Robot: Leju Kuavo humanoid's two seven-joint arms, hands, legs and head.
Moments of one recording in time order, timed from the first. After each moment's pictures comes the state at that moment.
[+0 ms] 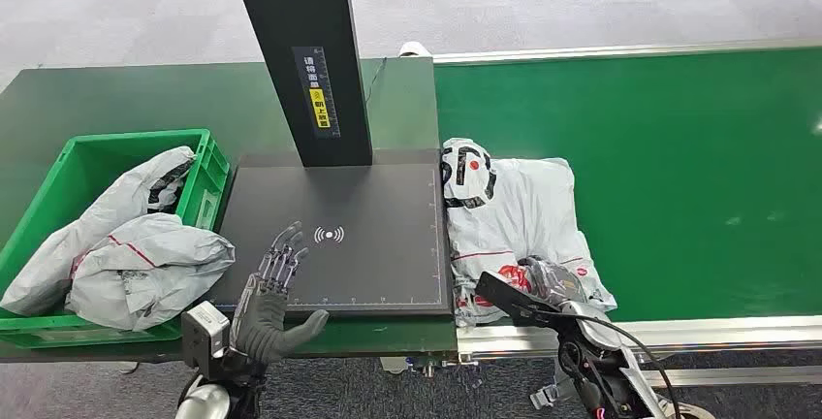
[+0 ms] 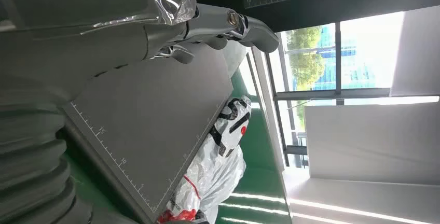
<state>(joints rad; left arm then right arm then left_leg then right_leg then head) -0.03 -0.08 -0.13 -1.30 -0.09 -0.28 -0.45 -0.28 -0.09 0.25 -0.80 0.99 0.09 0.04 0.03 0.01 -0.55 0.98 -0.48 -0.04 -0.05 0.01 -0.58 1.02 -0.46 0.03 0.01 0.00</state>
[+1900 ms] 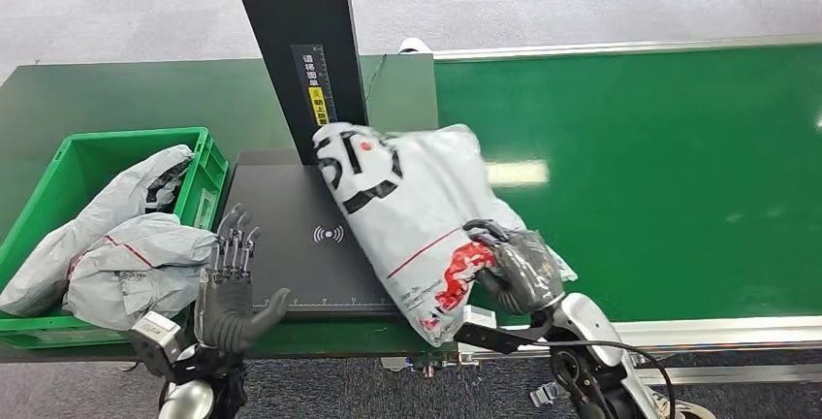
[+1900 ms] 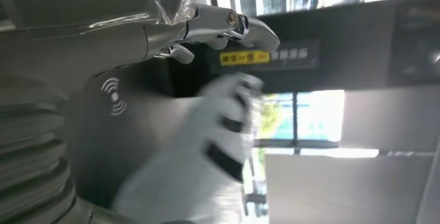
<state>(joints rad) -0.04 -0.07 -0.10 -1.35 0.00 -0.13 -0.57 -0.20 -0.10 0.37 -1.22 0.94 -0.13 -0.50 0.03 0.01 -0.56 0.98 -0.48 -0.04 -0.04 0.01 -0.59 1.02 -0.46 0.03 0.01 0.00</state>
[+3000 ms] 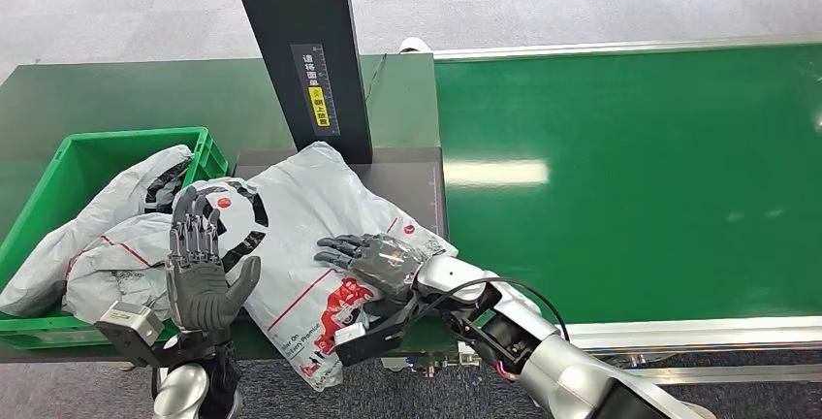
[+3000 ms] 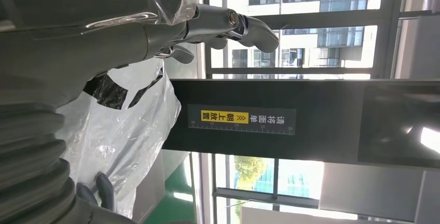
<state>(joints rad) -0.09 -0.07 -0.08 -1.35 0.07 0.04 -0.59 -0.68 0.08 1.00 -0.65 0.91 -0.03 -0.44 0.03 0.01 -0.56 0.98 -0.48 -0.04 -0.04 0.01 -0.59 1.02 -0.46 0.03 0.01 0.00</state>
